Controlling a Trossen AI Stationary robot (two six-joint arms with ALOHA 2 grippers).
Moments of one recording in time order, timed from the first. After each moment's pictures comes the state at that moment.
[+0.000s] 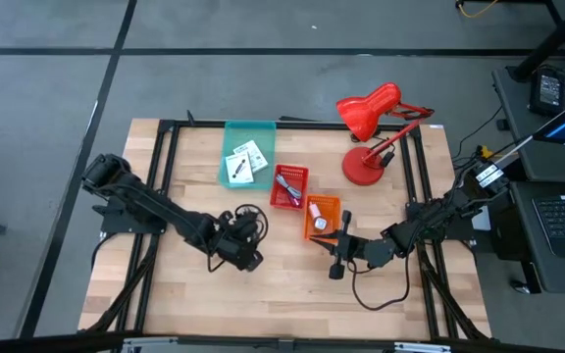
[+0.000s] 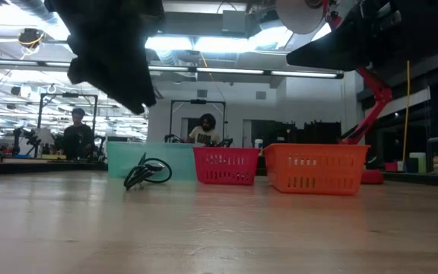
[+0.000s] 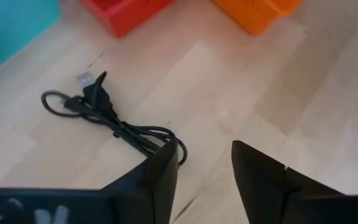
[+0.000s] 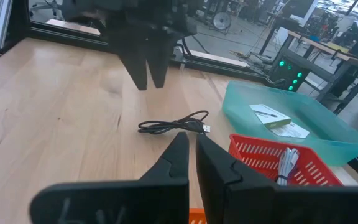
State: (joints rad) left arm -0.43 1.59 1.05 -0.59 -0.48 -1.07; right arm 0.57 1.55 0.55 0.74 0.81 -0.06
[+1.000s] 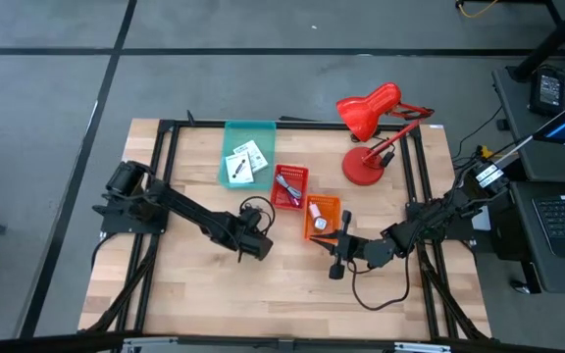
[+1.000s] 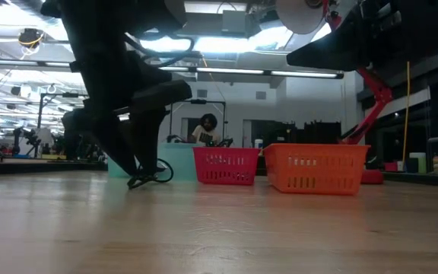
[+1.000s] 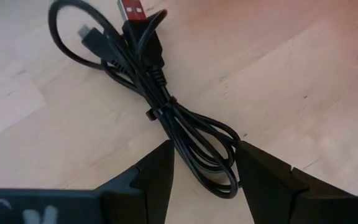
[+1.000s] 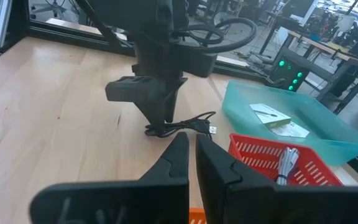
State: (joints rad) left arm -0.31 1.80 1.05 -0.60 -0.41 -1.31; right arm 0.57 1.55 0.55 0.74 0.81 -0.06
